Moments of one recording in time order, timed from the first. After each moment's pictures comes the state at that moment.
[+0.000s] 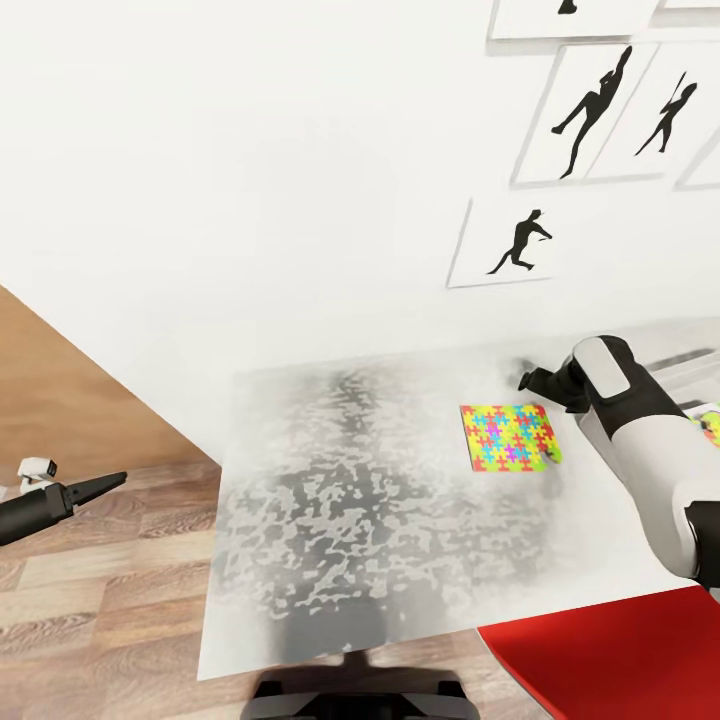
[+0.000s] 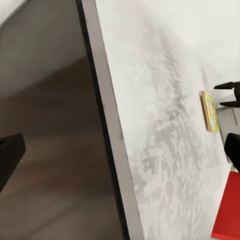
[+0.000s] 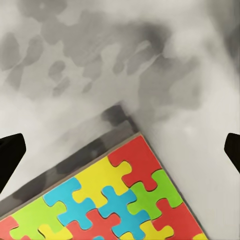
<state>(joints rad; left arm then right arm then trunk) -0.66 0.52 0.61 -0.78 -0.06 0.66 -1.56 -1.29 -0.27 0.06 -0.61 -0.87 0.91 -0.62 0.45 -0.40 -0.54</state>
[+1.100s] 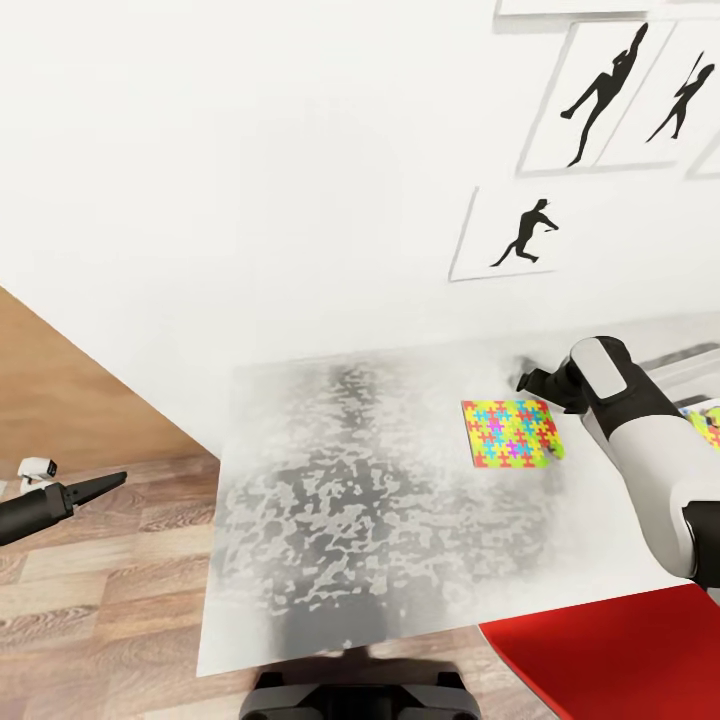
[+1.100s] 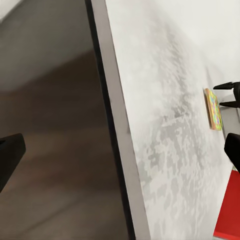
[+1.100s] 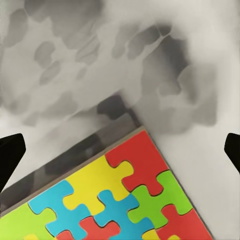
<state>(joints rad) -0.66 0.52 0.61 -0.78 -0.06 0.66 -1.56 -1.29 -0.26 0.06 -0.60 -0.86 0.91 -0.62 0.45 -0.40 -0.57</state>
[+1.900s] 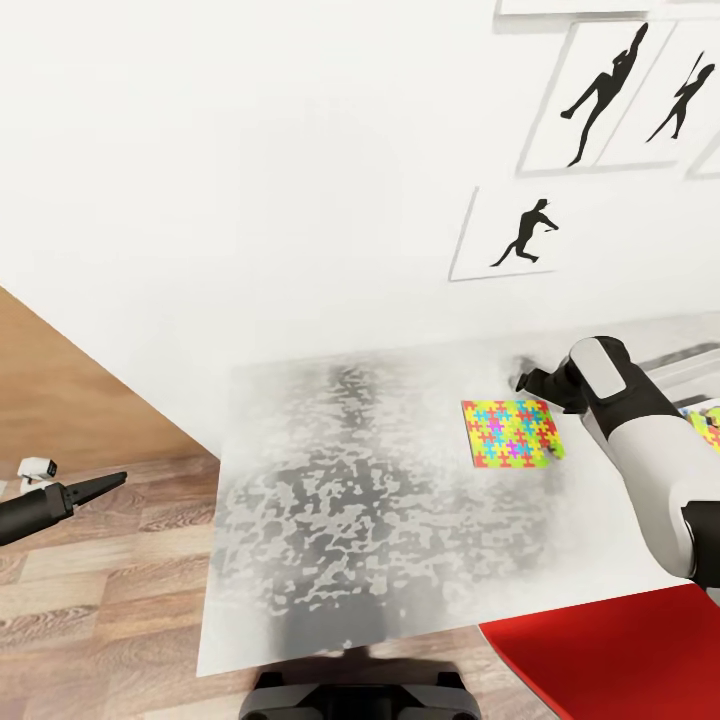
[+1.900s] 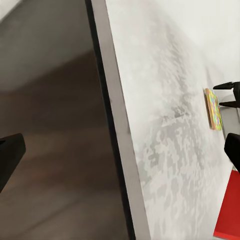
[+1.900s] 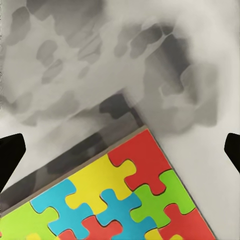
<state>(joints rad) -0.66 0.52 0.61 -0.78 -0.06 0.66 -1.56 -1.29 -0.26 0.06 -0.60 -0.86 0.91 -0.62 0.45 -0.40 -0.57</state>
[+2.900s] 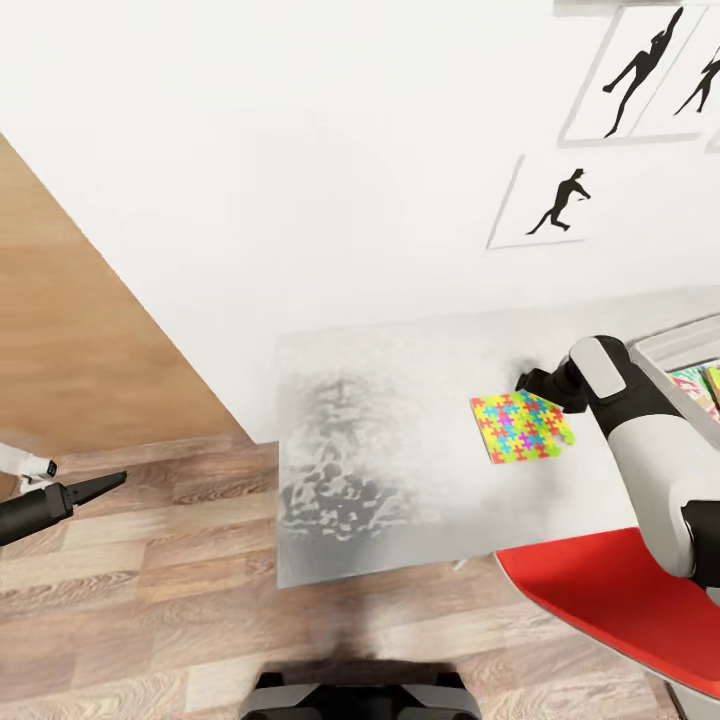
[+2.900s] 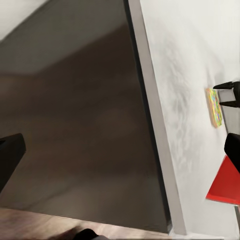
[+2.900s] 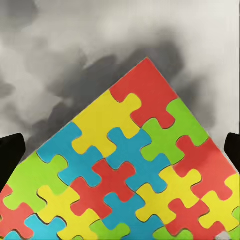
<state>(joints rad) -0.66 0.52 0.61 -0.78 -0.06 0.66 -1.56 -1.29 -0.26 0.06 -0.61 -0.86 0.91 -0.62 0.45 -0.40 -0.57</state>
